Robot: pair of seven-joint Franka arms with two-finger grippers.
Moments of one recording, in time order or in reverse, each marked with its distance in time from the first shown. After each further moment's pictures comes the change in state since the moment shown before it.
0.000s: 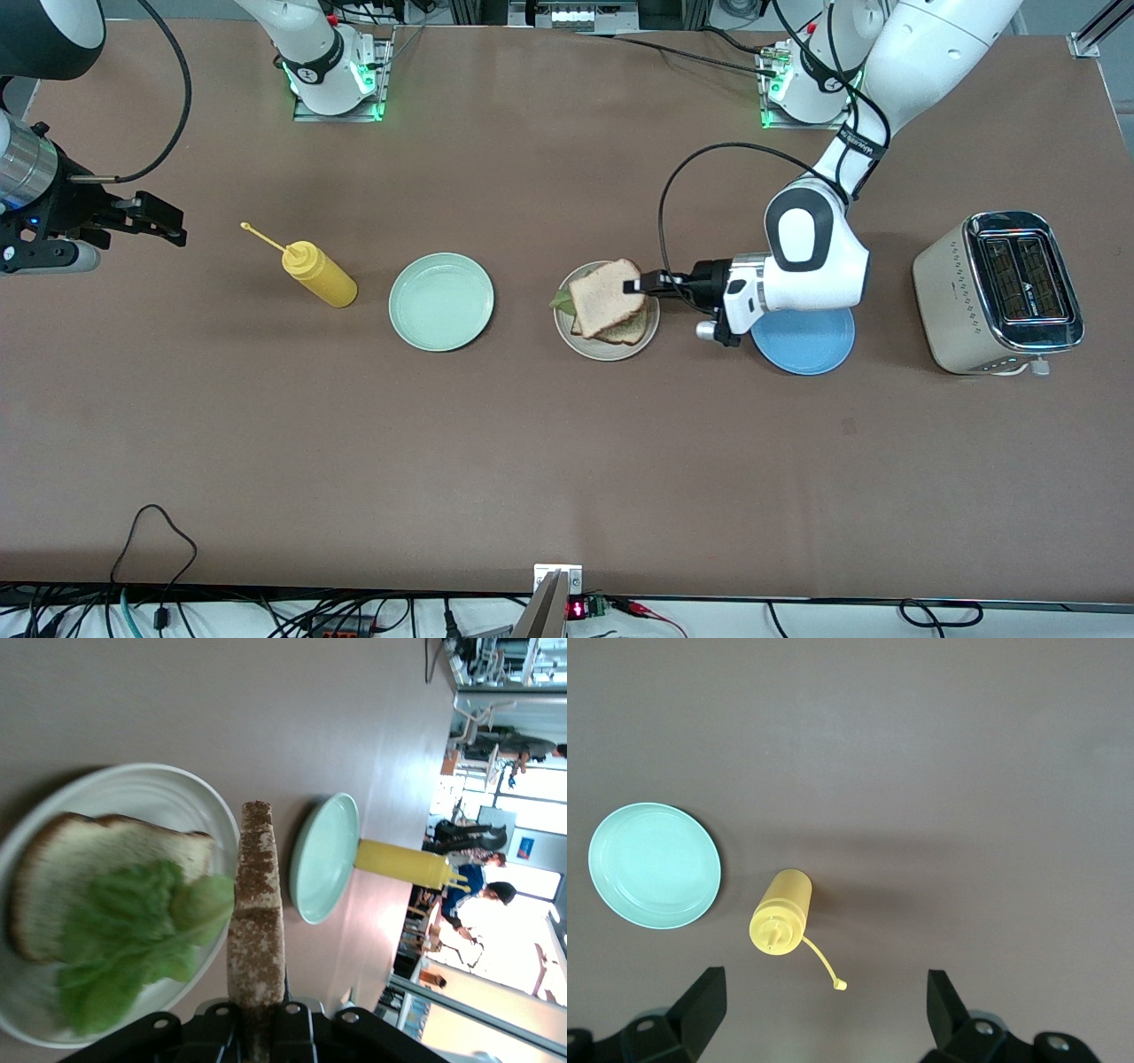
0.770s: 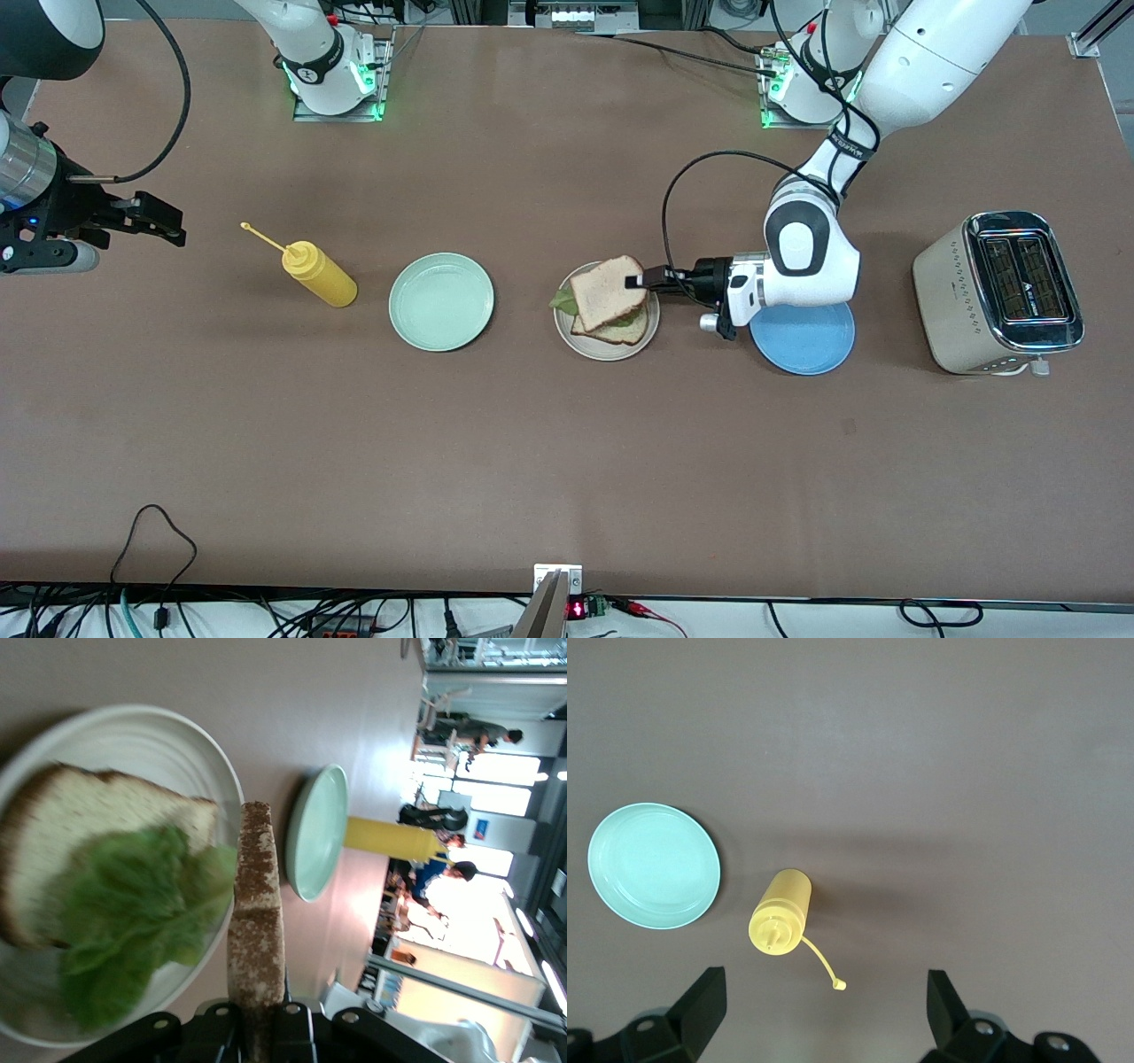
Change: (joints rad) left arm 0.011 0.051 -0.006 -0.046 -0.116 -0.105 0.194; right arm -0.001 0.000 -0.001 0.000 0.000 0.000 0.000
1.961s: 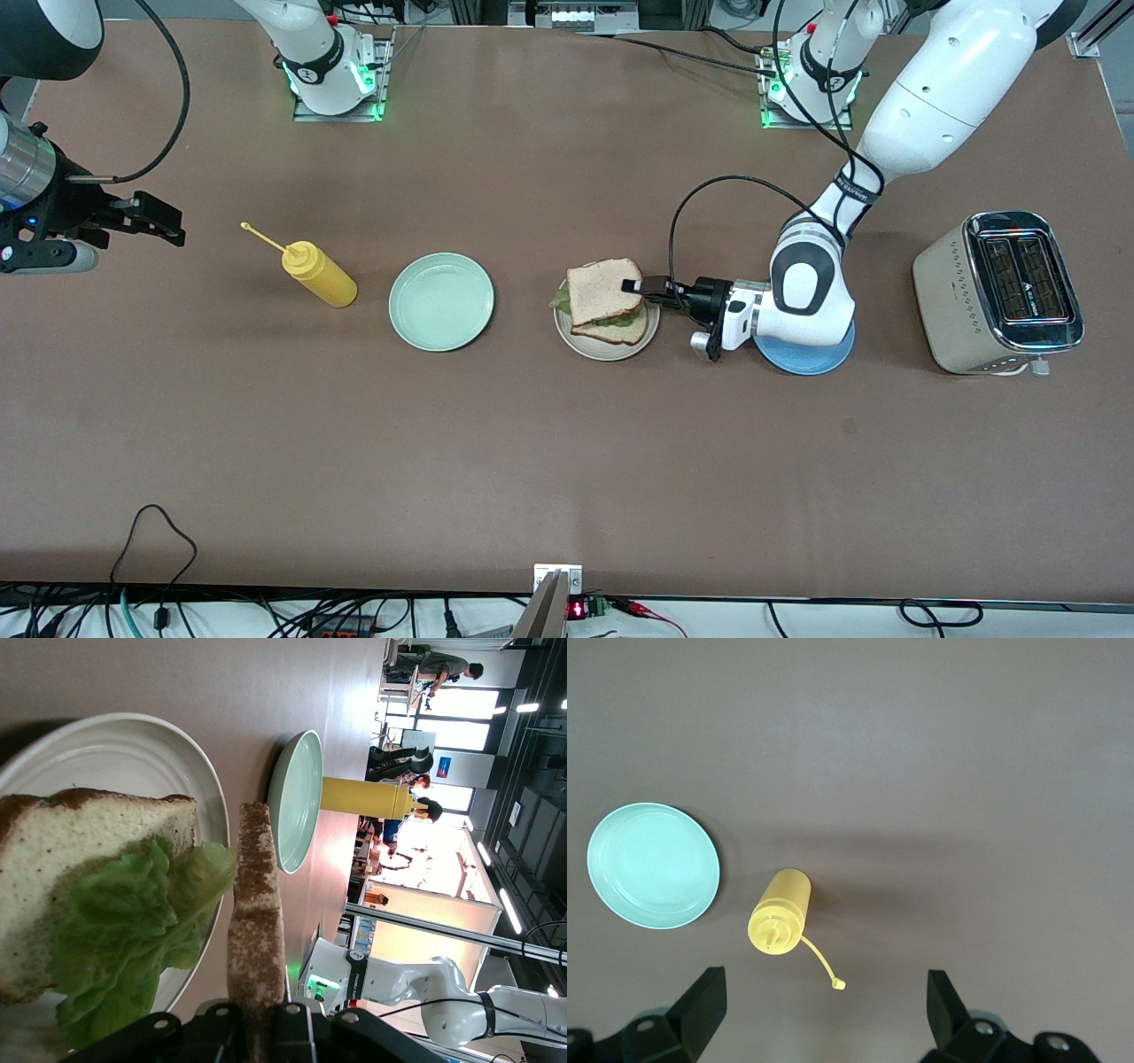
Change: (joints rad) left arm 0.027 0.174 0.014 0.177 0.144 -0.147 0.024; right arm 0.000 0.000 -0.001 0.000 0.000 -0.001 0.000
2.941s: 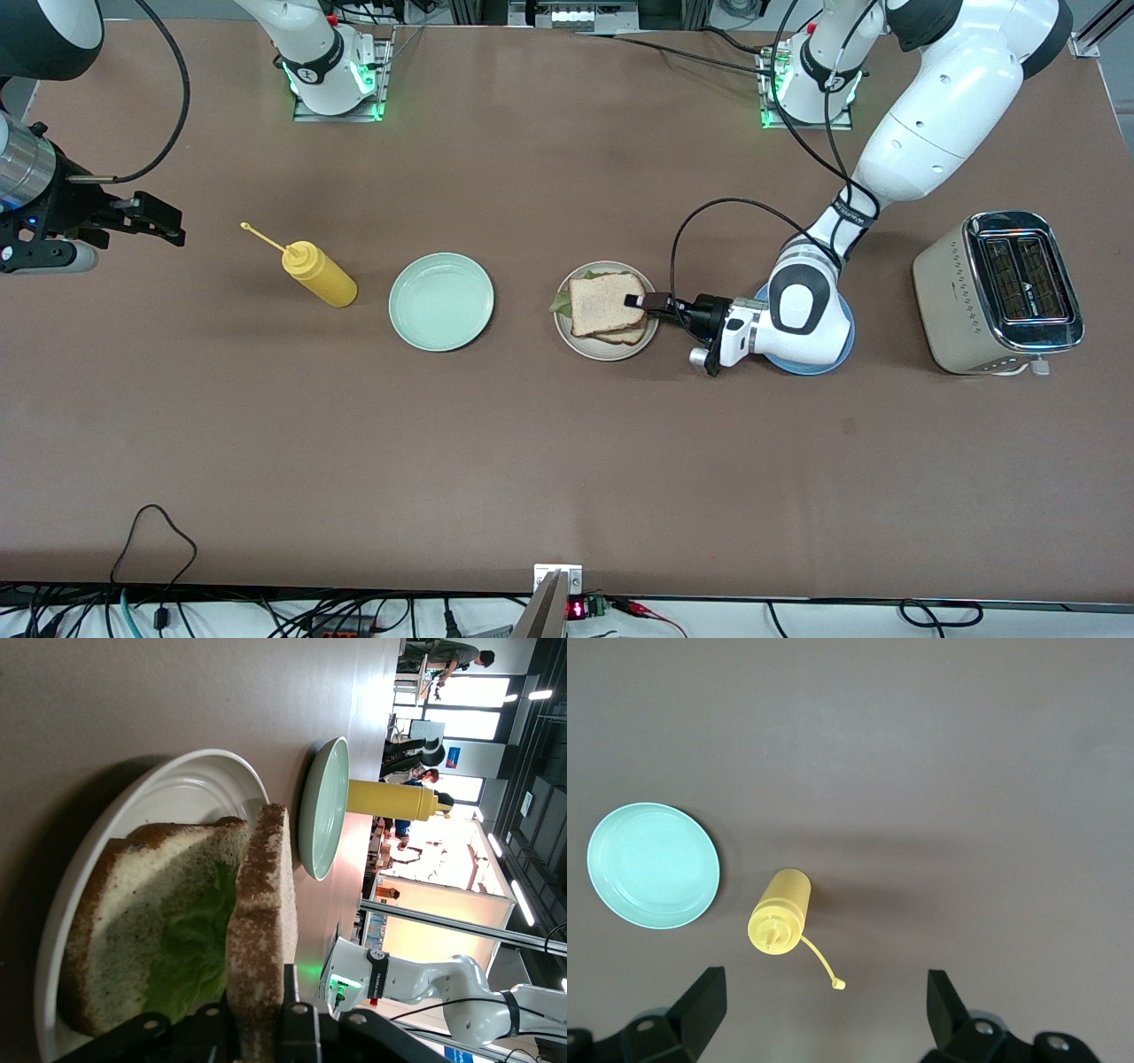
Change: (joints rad) left arm -0.001 0.108 0.013 0.100 0.077 -0.001 0.003; right arm 0.000 0.000 0.000 0.000 0.000 0.000 0.000
